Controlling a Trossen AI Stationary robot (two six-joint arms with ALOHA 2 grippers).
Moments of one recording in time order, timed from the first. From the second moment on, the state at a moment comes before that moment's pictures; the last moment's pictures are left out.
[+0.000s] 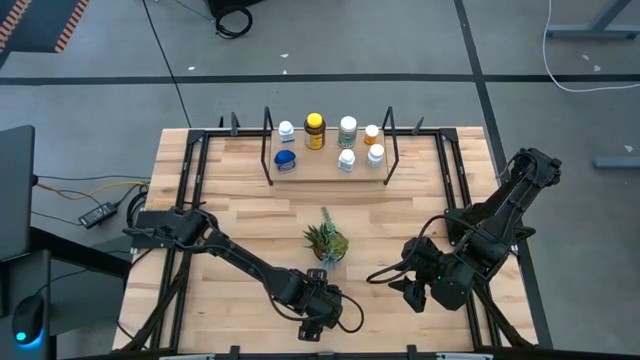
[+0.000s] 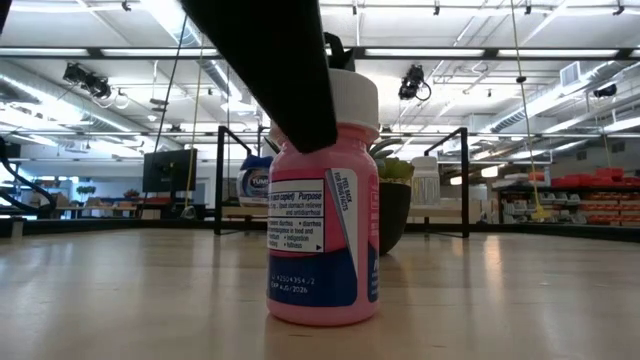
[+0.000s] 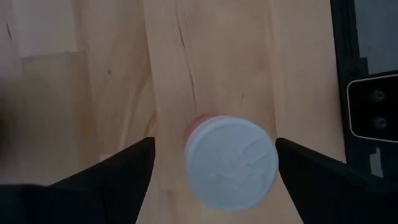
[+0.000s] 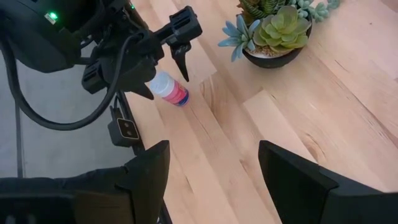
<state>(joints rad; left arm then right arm) -0.51 2.20 1.79 -0.75 -0.07 -0.39 0.82 1.36 1.24 -0.88 0.49 1.31</state>
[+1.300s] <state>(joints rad) -0.44 2.19 2.08 -1.06 -0.04 -0.24 0.82 1.36 1.24 -0.89 0.49 1.30</state>
